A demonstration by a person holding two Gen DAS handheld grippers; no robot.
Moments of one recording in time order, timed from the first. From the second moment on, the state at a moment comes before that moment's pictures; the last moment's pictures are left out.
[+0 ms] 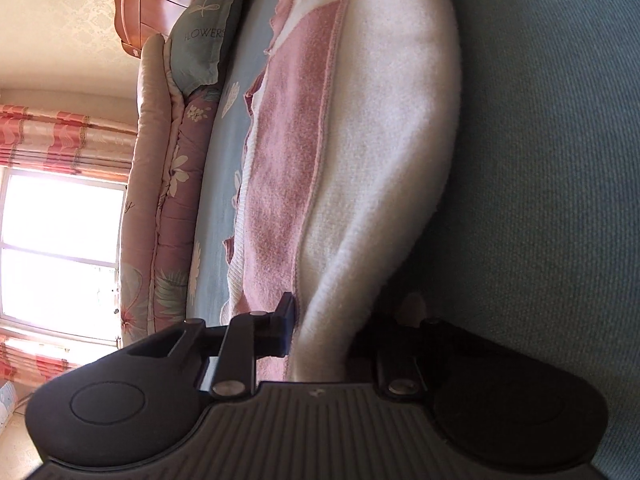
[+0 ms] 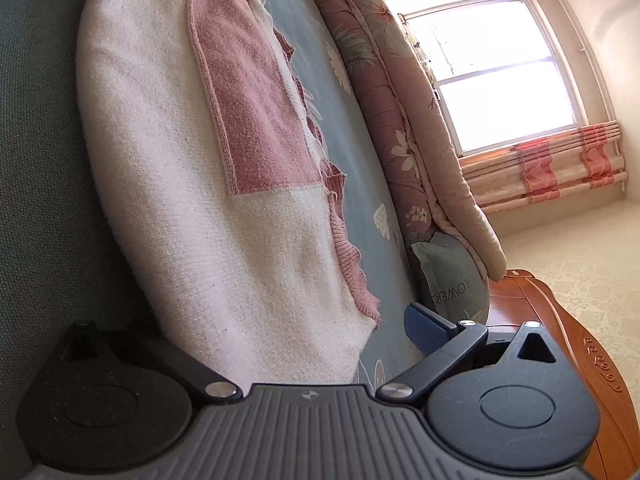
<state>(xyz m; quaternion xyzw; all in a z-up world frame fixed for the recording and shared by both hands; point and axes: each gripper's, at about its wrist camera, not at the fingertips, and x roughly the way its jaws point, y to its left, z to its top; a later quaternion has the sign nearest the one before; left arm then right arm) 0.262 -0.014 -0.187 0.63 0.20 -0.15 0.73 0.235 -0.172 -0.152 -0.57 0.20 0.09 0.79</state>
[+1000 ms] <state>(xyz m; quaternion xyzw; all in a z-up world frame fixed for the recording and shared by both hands) 0.243 -0.008 -0.195 0.64 0.21 -0.10 0.73 0.212 -0.156 -0.178 -0.64 0.21 0.12 0.73</state>
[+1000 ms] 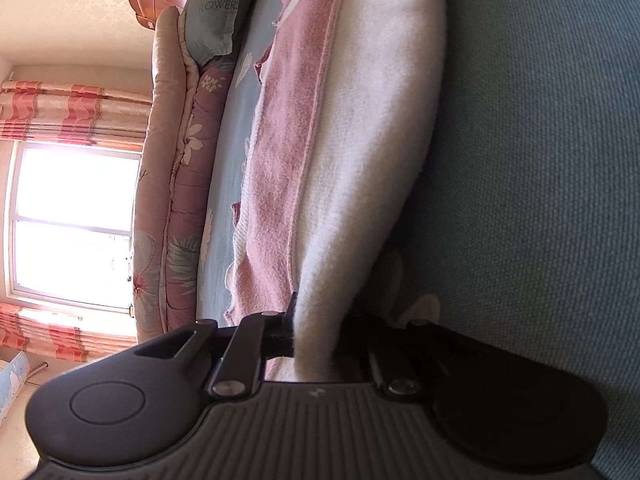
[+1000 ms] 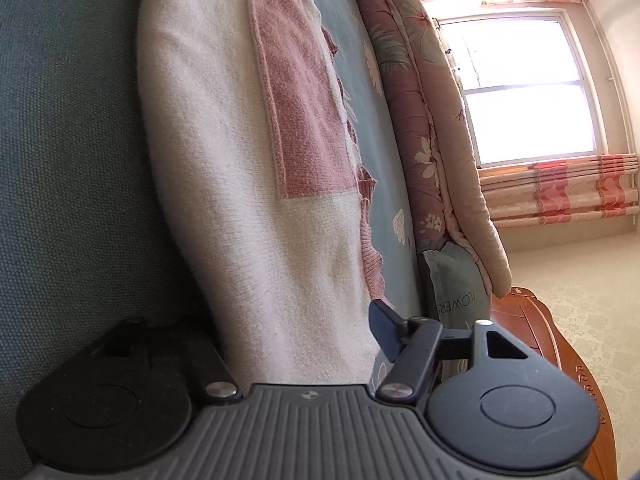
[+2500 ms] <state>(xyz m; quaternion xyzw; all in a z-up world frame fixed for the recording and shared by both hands) 0.137 0.022 -0.145 0.65 0.21 -0.19 0.71 0.103 -0.156 -0.123 -0.62 0.27 0.24 0.70</state>
